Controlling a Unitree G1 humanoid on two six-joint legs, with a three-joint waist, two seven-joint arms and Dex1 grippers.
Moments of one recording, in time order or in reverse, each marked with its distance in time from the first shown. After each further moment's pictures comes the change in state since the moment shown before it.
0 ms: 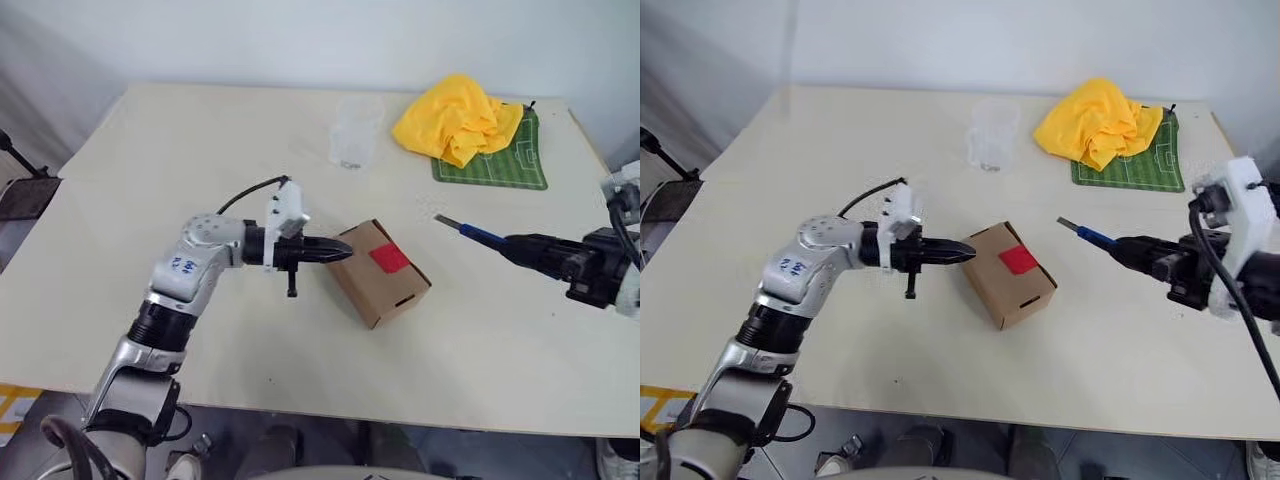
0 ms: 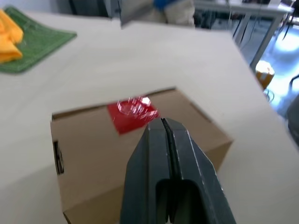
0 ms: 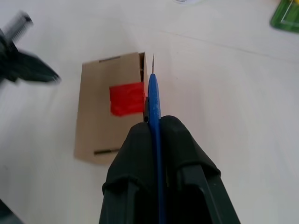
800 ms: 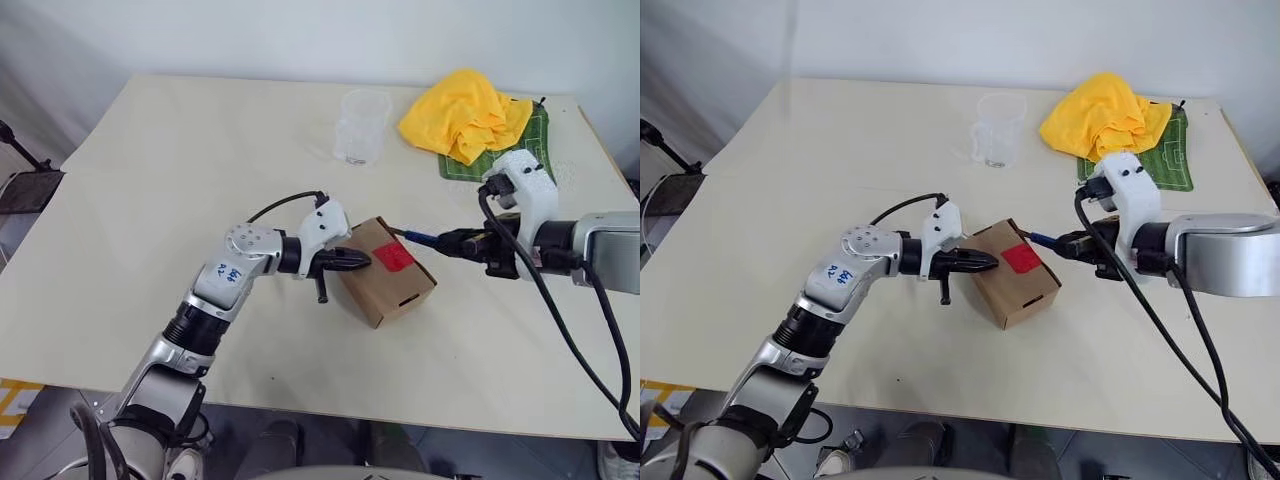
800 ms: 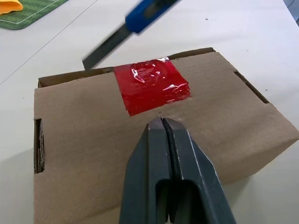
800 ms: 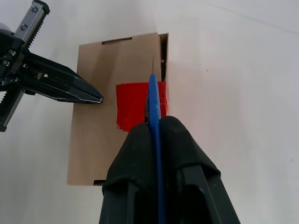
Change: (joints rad) left arm 0.002 -0.099 -0.060 -0.059 0.131 0.098 0.139; right arm -0.718 0.169 0.641 0.151 0.015 0.228 -0.265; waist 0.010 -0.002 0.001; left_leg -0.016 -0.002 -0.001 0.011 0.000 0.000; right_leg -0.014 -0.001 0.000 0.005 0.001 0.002
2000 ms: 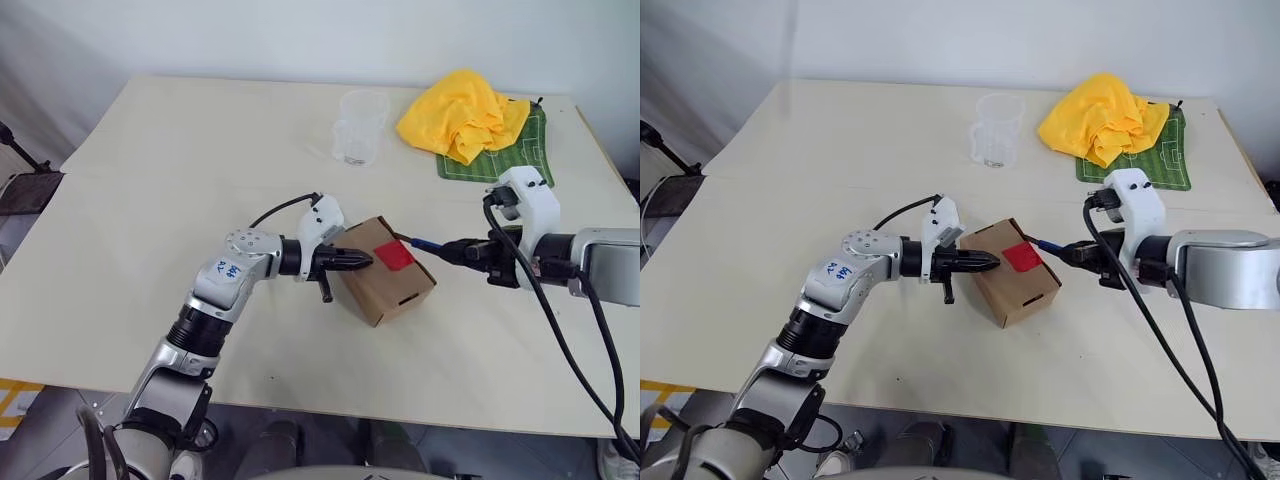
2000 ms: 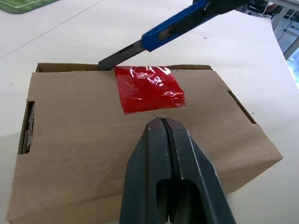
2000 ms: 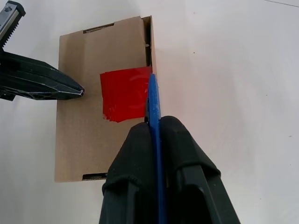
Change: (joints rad) left arm 0.014 -0.037 0.059 -0.019 -0.065 0.149 0.026; right arm 0.128 0.024 -0.078 -0.006 0.001 -0.036 -0.033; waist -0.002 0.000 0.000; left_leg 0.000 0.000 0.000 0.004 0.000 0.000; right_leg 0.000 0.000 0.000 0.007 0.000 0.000
